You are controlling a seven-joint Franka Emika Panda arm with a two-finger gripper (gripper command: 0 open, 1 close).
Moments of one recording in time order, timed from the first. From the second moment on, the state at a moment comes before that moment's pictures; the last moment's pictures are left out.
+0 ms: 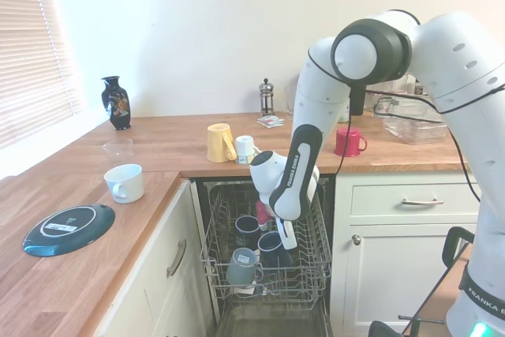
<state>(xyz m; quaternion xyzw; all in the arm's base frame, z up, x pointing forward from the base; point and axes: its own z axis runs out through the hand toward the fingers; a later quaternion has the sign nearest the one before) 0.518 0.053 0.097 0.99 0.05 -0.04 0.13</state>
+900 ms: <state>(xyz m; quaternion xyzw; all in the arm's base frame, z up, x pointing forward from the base) 0.519 0.060 0.101 0.99 0.05 -0.04 0.13</state>
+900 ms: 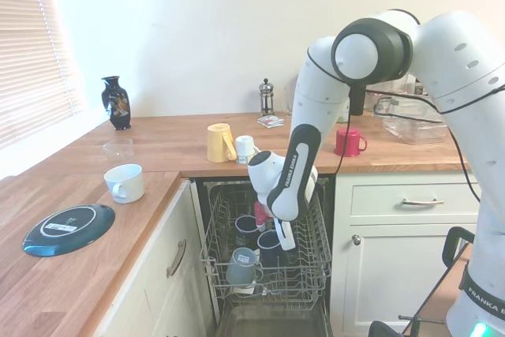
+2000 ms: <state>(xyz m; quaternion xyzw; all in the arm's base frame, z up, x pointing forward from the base) 0.535 0.095 0.278 0.99 -0.04 0.05 0.11</state>
